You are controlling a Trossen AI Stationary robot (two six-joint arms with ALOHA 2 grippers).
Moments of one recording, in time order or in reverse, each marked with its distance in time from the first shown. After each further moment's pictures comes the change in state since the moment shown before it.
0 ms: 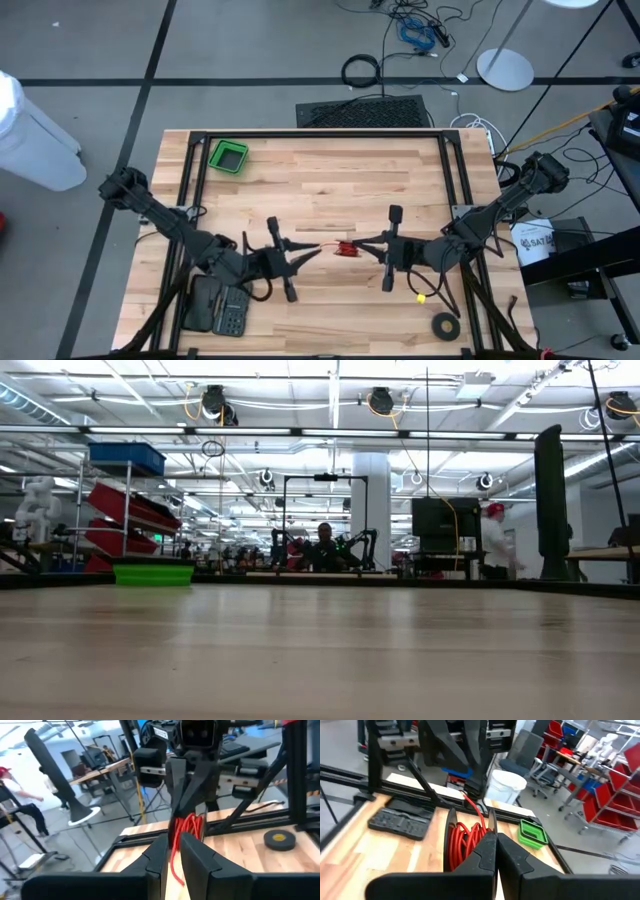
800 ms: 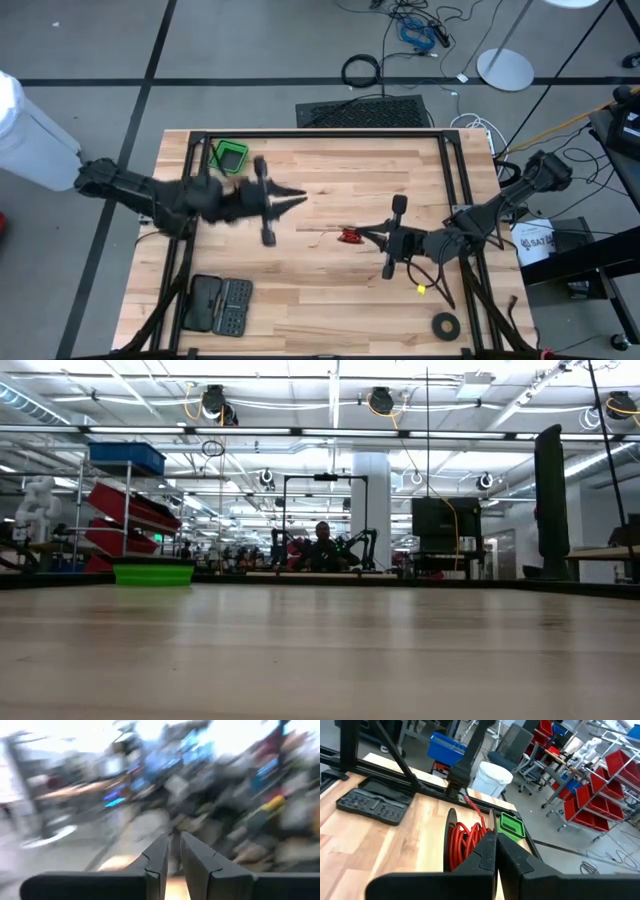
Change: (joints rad) left arm 0.294 -0.305 -0.004 -0.166 0.467 -0.099; right arm -0.044 -0.046 0.001 -0.088 0.024 -0.086
